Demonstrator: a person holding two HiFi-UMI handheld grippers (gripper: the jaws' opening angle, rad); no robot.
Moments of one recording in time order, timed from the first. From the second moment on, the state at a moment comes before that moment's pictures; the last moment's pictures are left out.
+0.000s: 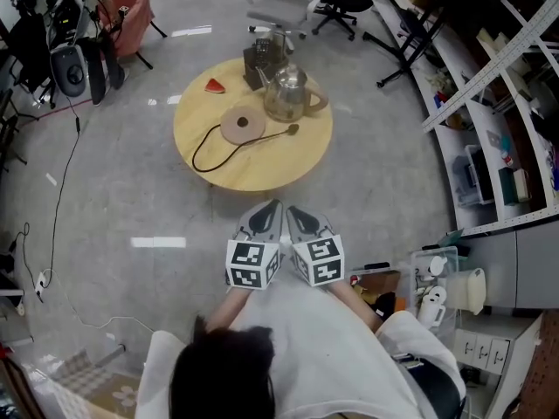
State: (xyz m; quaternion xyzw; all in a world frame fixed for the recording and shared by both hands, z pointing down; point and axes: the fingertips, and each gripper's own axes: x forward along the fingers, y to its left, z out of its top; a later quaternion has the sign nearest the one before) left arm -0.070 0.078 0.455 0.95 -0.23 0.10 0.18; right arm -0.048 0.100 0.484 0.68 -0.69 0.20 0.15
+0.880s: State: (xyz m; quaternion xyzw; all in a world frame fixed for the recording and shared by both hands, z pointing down) left arm -0.095 0.030 0.454 0.95 -0.23 0.08 0.21; right arm -0.064 0.065 0.475 0.68 -0.70 0.20 0.08
